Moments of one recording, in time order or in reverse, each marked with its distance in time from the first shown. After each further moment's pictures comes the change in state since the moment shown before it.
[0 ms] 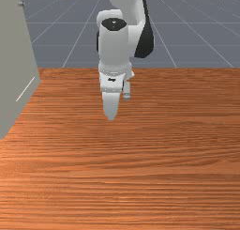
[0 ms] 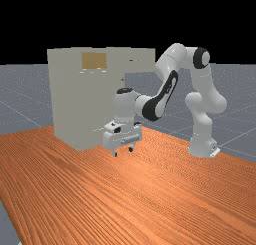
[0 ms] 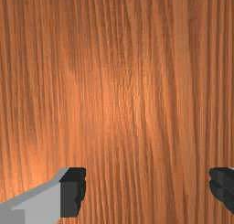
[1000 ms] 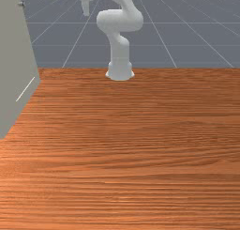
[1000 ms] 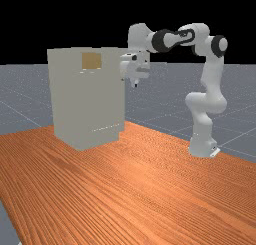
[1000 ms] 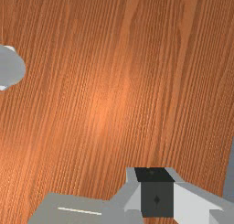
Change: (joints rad) arm -0.021 -0.672 -0.155 -0.098 0.013 -0.500 -0.438
